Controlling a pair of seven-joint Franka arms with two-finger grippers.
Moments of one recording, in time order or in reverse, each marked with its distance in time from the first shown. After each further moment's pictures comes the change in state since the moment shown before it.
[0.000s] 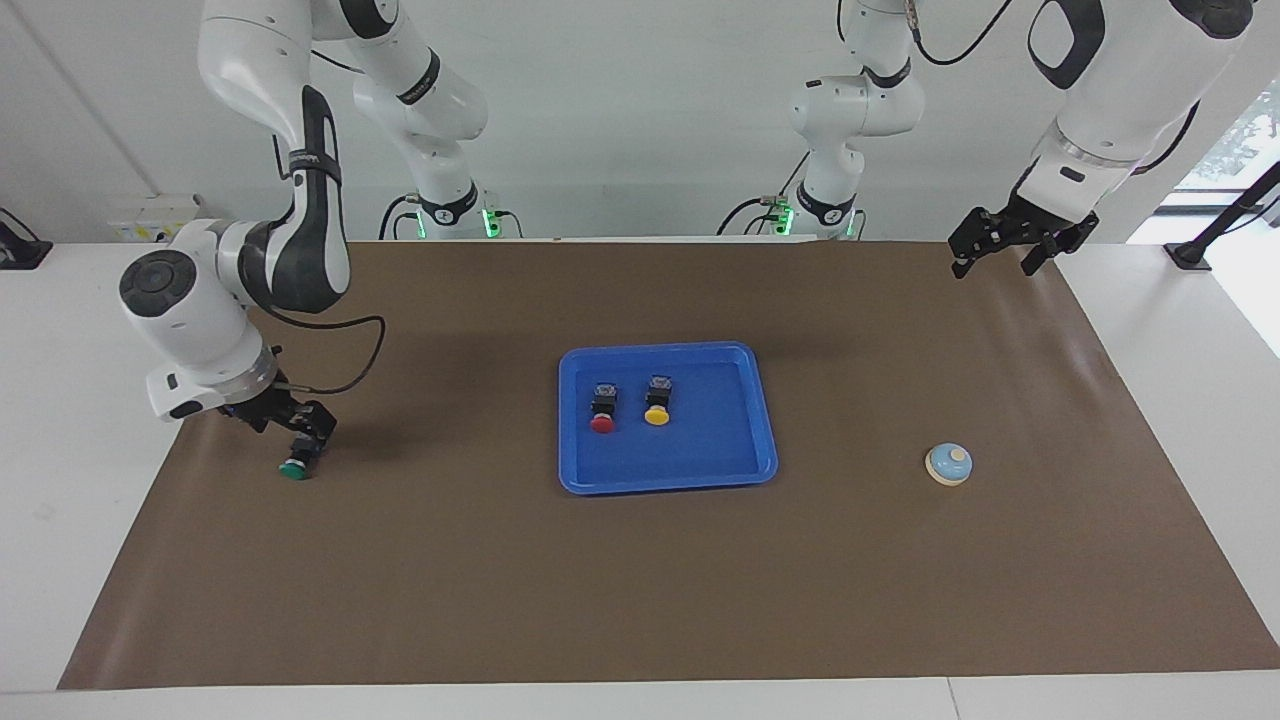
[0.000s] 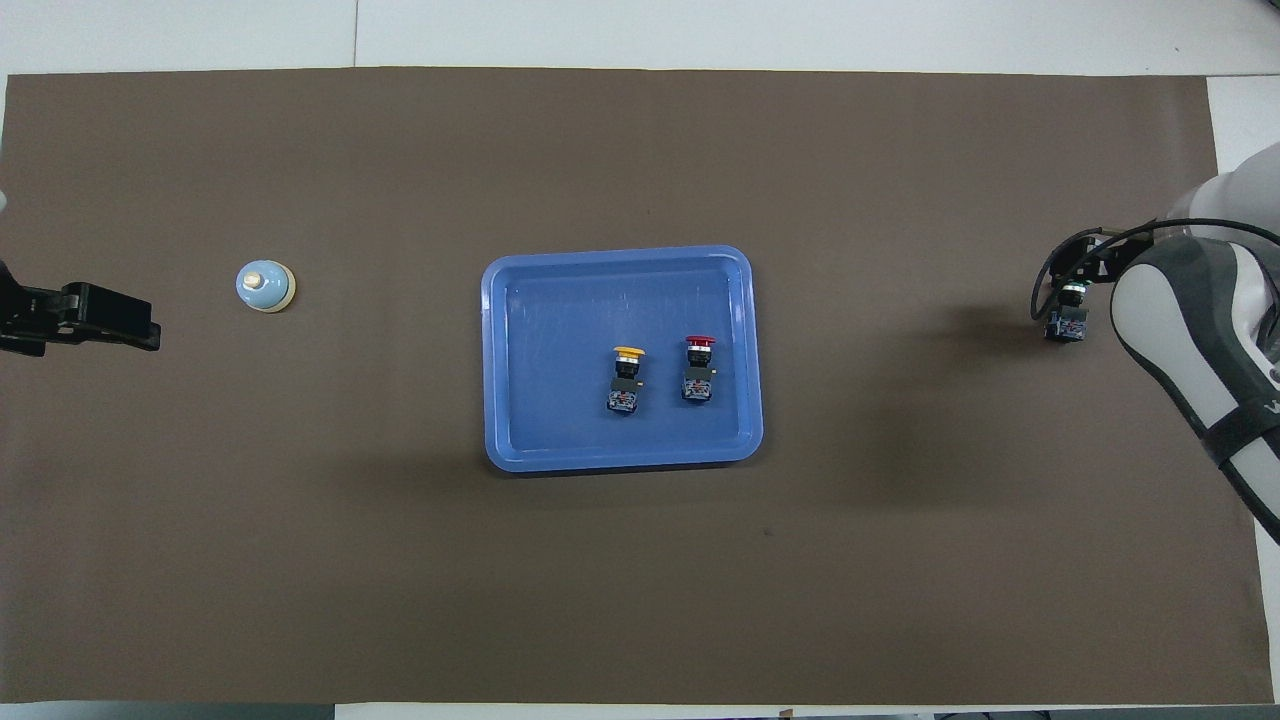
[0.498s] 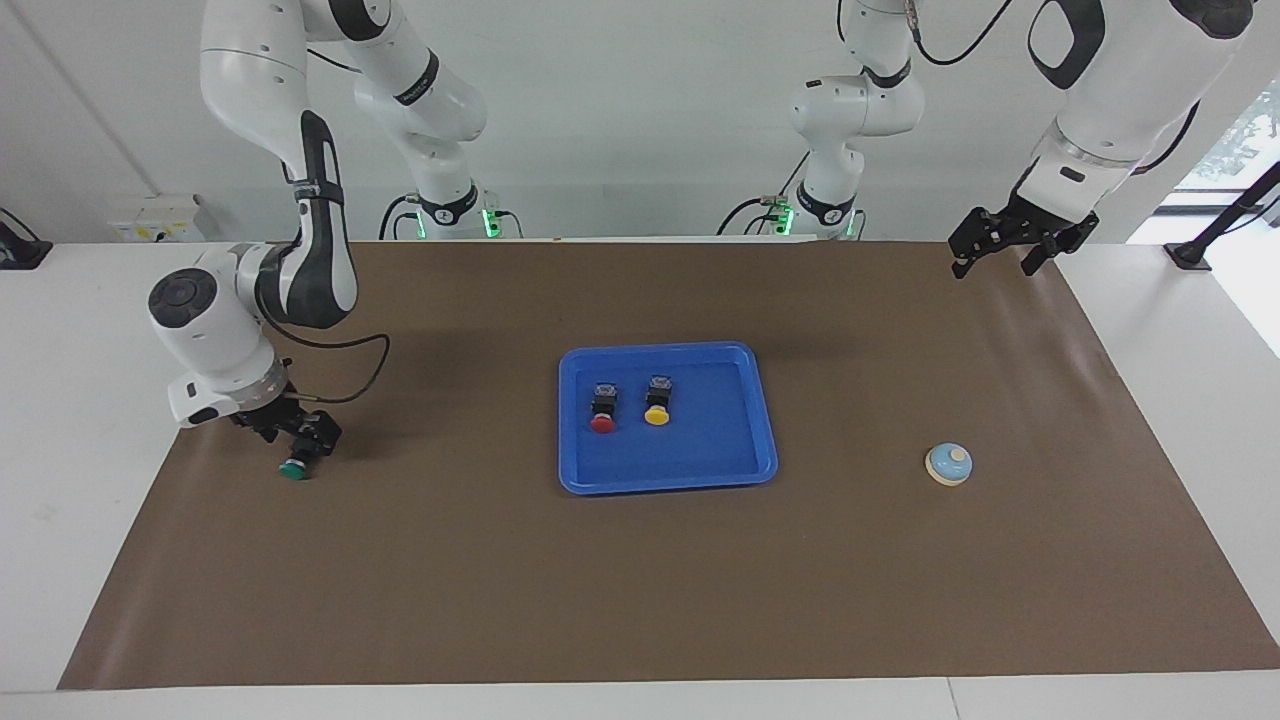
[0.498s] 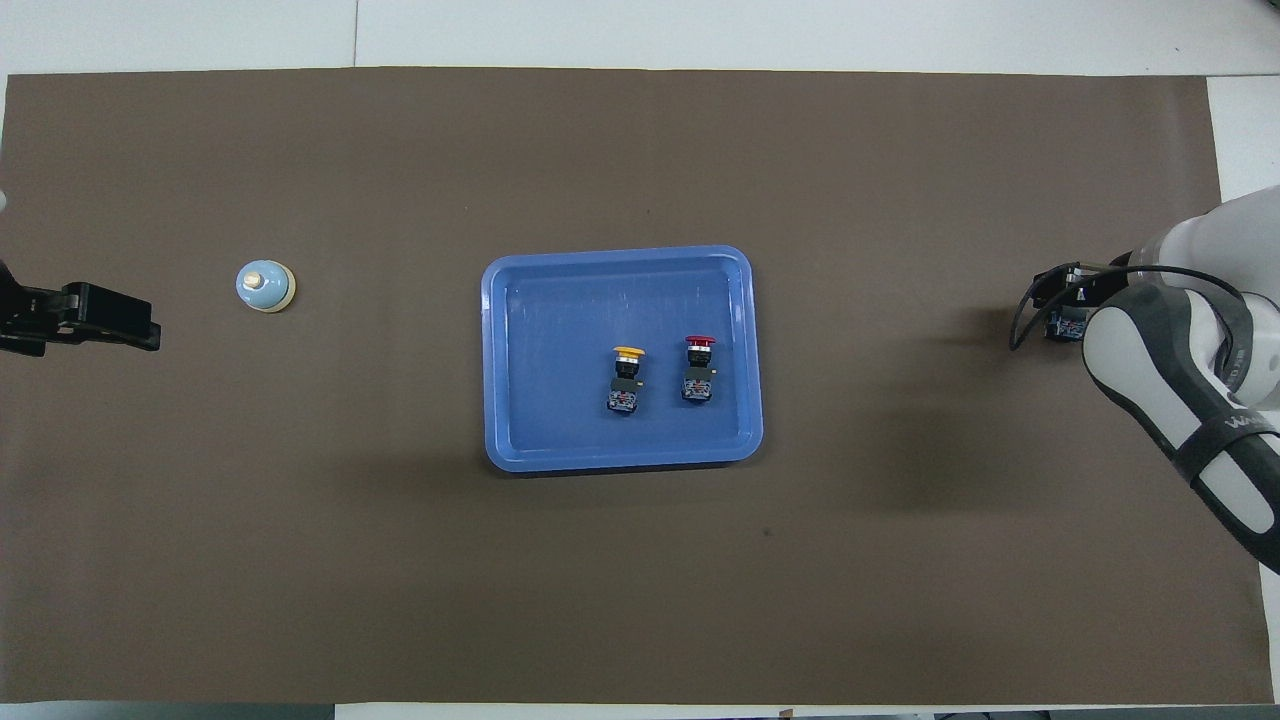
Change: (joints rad) left arm 0.000 0.000 0.000 0.000 0.000 0.000 0.000; right arm -0.016 0.010 0.002 -0.128 0.000 0.163 -0.003
